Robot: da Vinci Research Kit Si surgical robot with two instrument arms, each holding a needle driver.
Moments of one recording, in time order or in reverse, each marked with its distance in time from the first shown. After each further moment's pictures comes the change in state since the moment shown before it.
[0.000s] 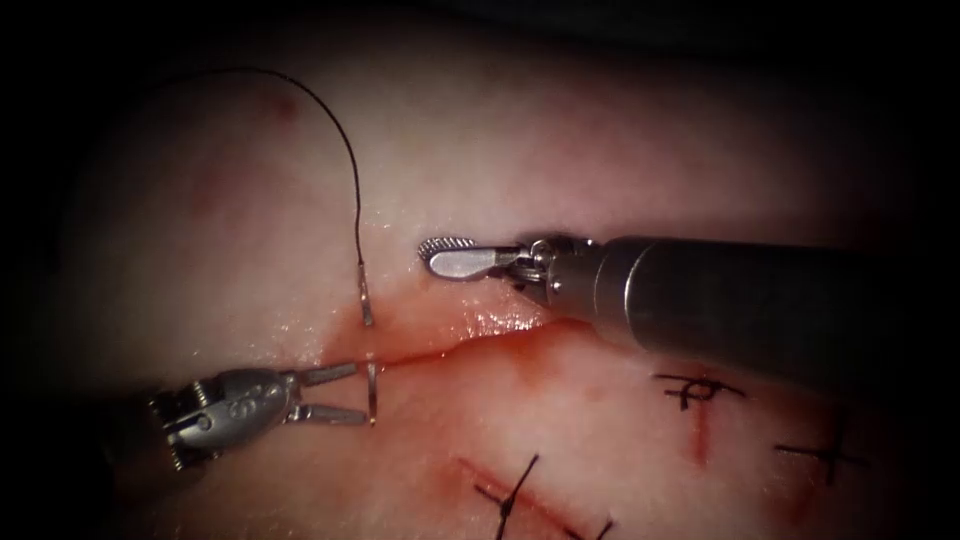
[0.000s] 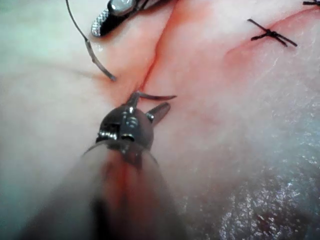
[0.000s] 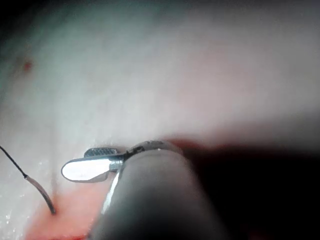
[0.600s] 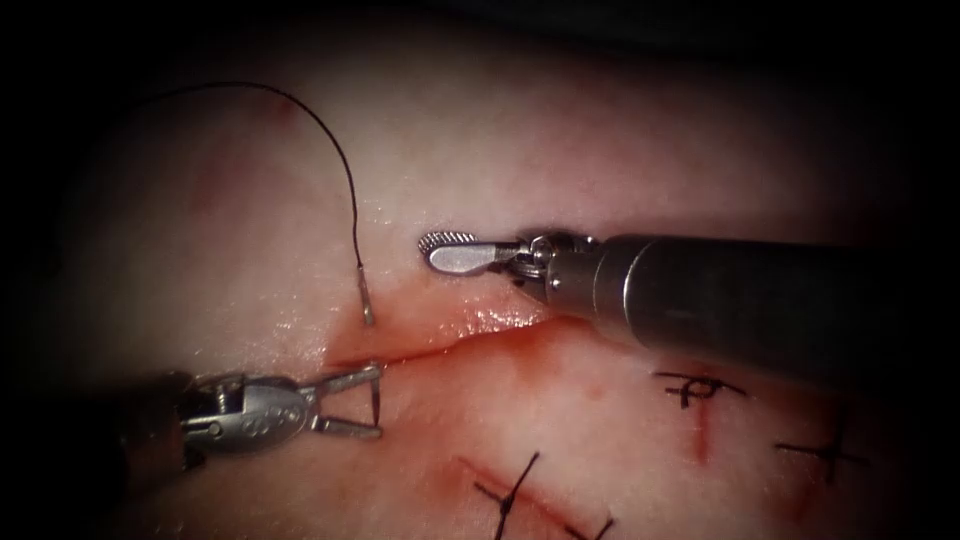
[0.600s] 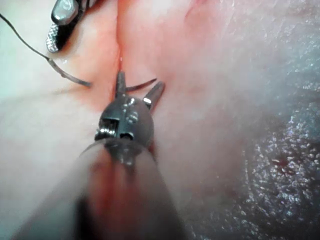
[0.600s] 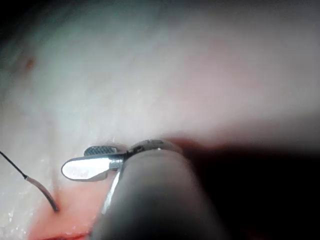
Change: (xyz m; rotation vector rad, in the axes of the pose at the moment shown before) right arm 0.000 0.000 0.000 -0.002 0.002 -0.012; left arm 0.000 -0.001 0.001 -0.033 0.041 0.333
